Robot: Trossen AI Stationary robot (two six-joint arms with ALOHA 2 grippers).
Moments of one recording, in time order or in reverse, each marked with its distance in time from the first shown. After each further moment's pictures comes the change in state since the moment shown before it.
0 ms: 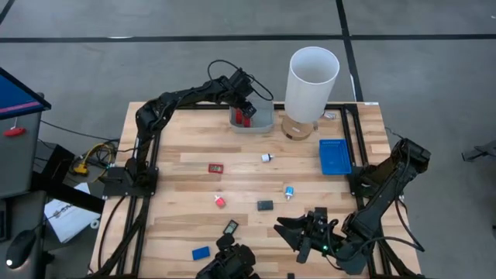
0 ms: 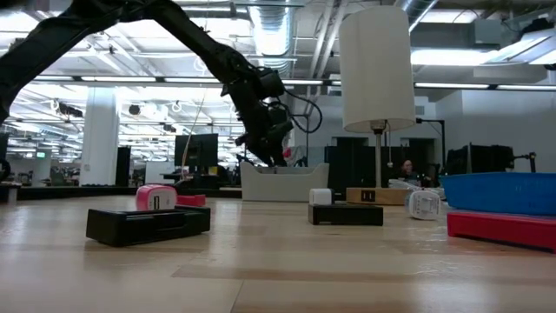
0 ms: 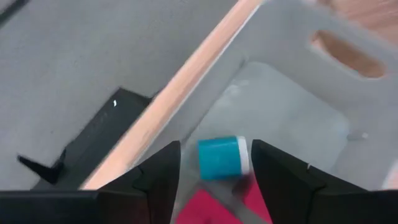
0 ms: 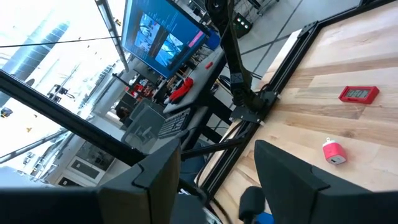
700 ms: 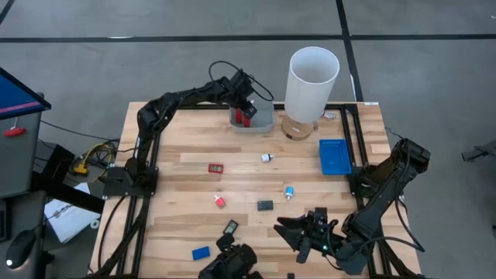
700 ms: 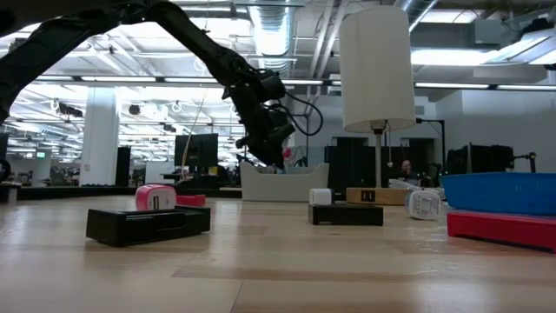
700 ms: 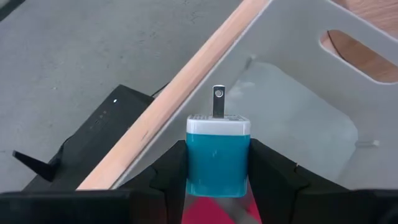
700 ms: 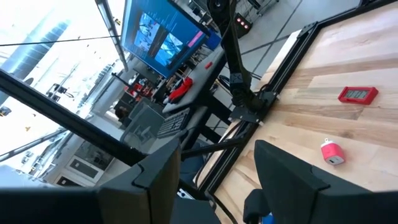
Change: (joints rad) left arm -0.001 0.023 0.001 0.018 -0.011 -0.029; right arm 0.000 0.000 0.000 -0.004 0.000 -0.002
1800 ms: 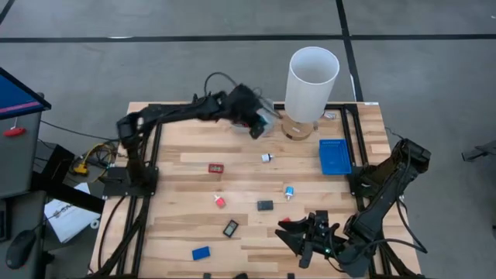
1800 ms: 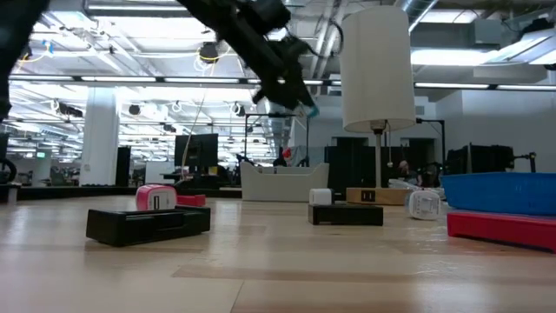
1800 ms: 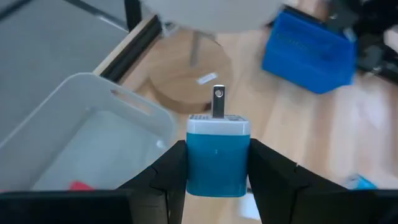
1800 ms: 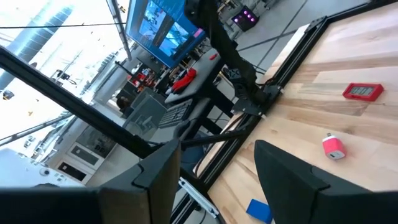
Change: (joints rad) left arm -0.239 -0.288 -0.146 0.093 0.091 -0.116; right arm 0.013 0.000 0.000 -0.005 -0.022 -0.035
